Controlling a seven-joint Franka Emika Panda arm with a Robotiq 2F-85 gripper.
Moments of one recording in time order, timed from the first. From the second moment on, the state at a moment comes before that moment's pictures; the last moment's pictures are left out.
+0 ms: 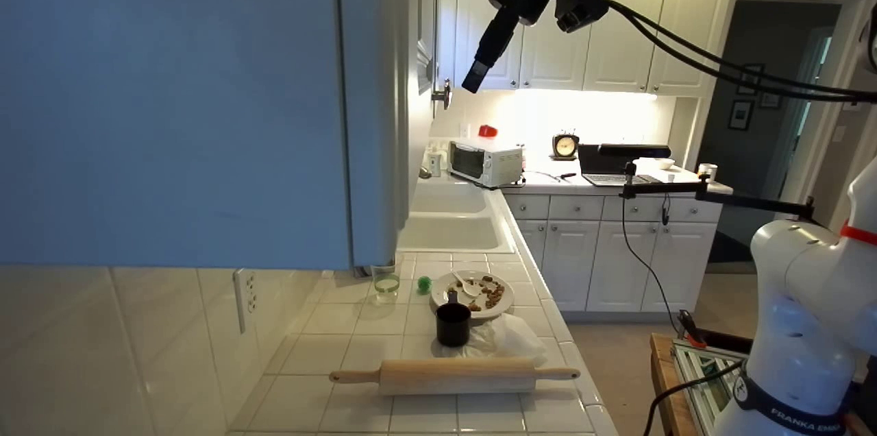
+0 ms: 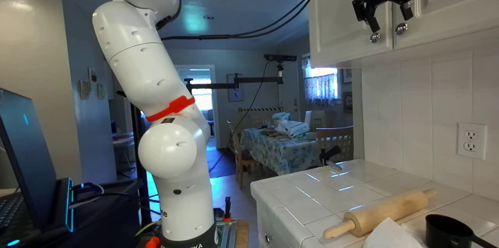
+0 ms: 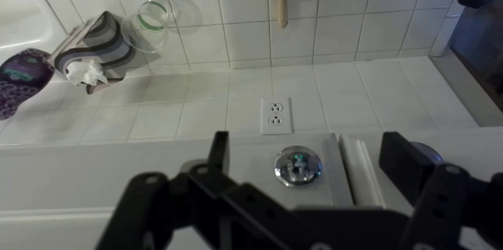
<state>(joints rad) 0.09 -0.39 0.01 -1.87 0.05 1.96 -0.14</state>
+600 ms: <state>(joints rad) 0.09 -0.38 0.00 -1.87 0.05 1.99 -0.14</state>
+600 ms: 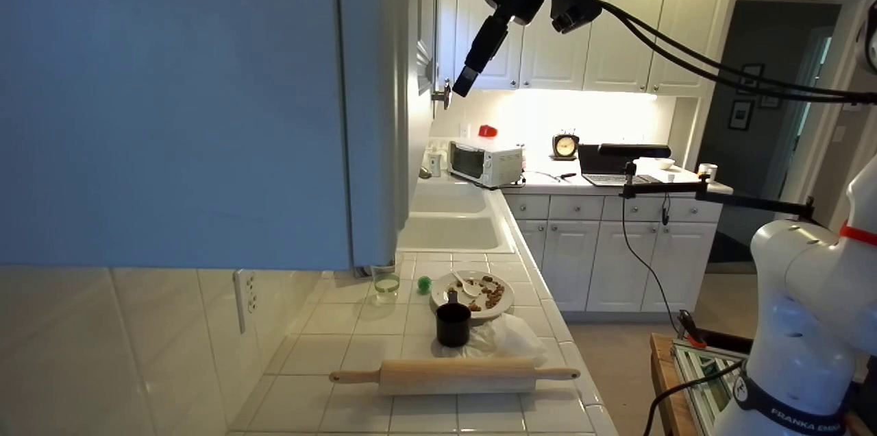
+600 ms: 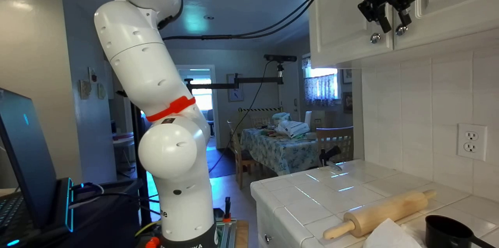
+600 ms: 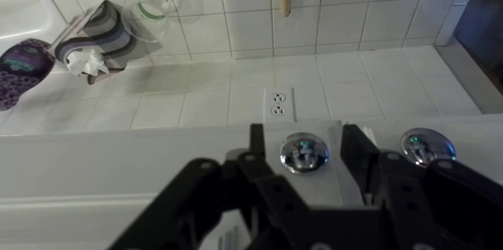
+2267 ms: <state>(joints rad) 0.09 -0.33 -0.01 -1.85 0.13 2.04 -0.28</state>
